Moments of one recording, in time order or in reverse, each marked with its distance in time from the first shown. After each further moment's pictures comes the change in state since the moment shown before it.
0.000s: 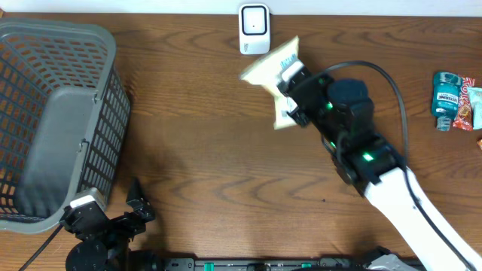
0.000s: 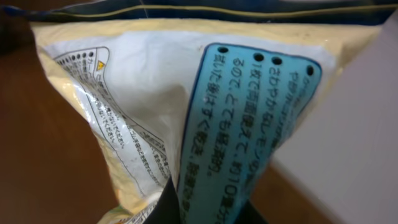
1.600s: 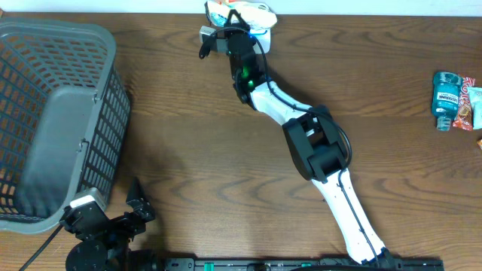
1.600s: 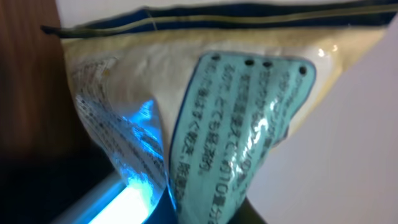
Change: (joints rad) left arm 0.000 0.000 -0.001 0.002 -0.001 0.000; right arm 0.064 1.401 1.059 0.579 0.426 -0.986
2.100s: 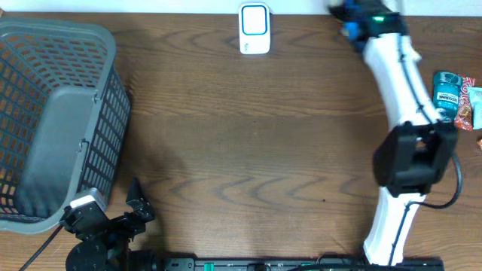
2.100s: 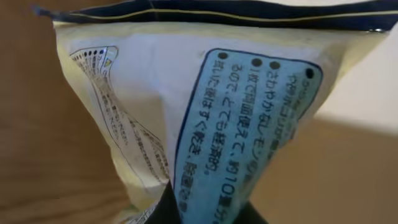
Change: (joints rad) left arm 0.000 -0.001 0.000 0.000 0.000 0.000; right arm -0.512 -0.465 -0.026 -1.323 0.070 0.670
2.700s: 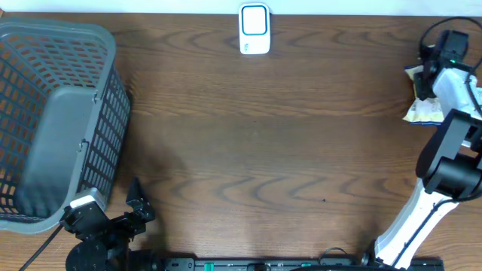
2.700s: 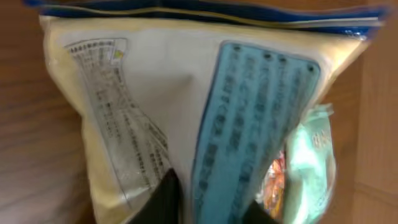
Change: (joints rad) left arm 0.000 0.000 0.000 0.000 0.000 0.000; right arm -0.388 0.035 -0.330 0.289 -0.132 0.339
